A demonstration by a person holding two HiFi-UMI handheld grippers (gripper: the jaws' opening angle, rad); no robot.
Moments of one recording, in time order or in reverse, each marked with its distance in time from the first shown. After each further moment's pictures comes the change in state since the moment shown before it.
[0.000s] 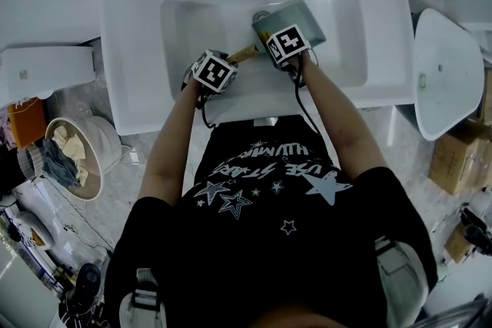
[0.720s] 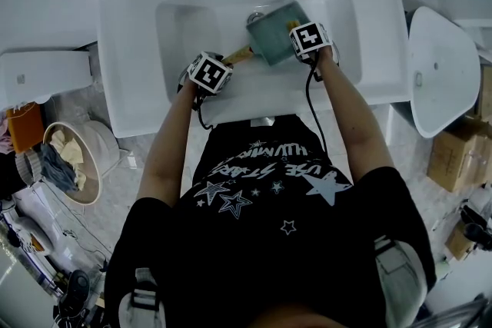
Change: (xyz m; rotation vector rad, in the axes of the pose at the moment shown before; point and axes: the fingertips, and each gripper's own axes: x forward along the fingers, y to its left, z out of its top) left arm 0.000 0.001 -0.001 0.009 0.002 0.018; right arm -0.055 -0.105 -0.017 0.026 -0.013 -0.317
